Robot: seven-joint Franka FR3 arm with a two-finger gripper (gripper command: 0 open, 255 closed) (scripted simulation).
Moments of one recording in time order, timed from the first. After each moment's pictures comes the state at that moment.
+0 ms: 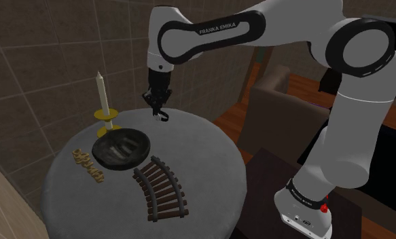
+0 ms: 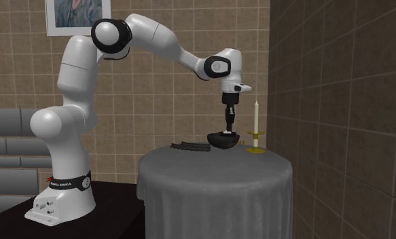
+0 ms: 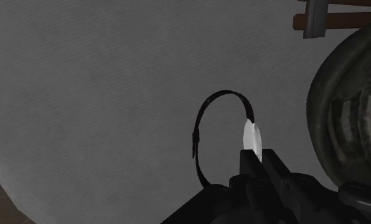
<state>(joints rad) 0.20 0.25 0.25 -1.72 0.05 1.98 0.29</state>
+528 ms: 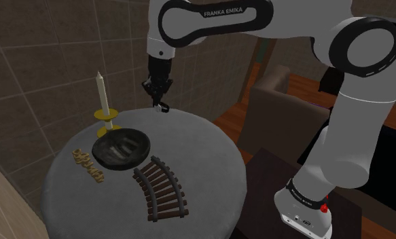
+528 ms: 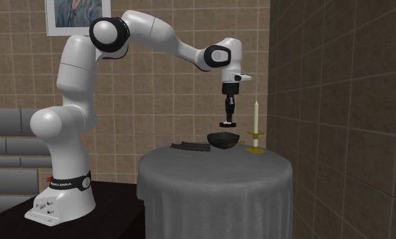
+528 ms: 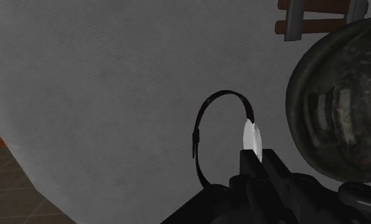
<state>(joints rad) 0.20 0.23 0.25 -1.64 0.05 1.88 0.29</state>
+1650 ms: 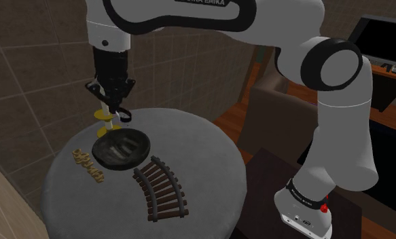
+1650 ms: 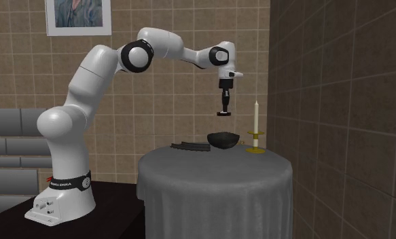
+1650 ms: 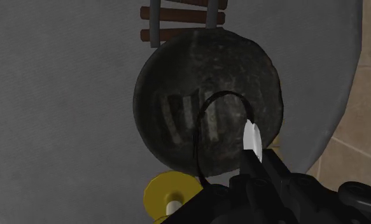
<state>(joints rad) 0.43 0.50 0.32 -1.16 -0.05 1.68 0.58</state>
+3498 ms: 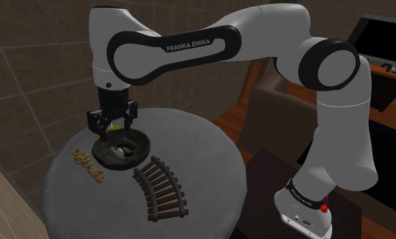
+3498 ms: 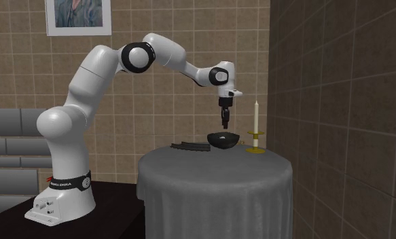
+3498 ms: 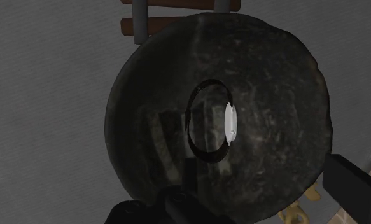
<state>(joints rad) 0.42 0.51 0.31 -1.39 -0.06 1.92 0.58</state>
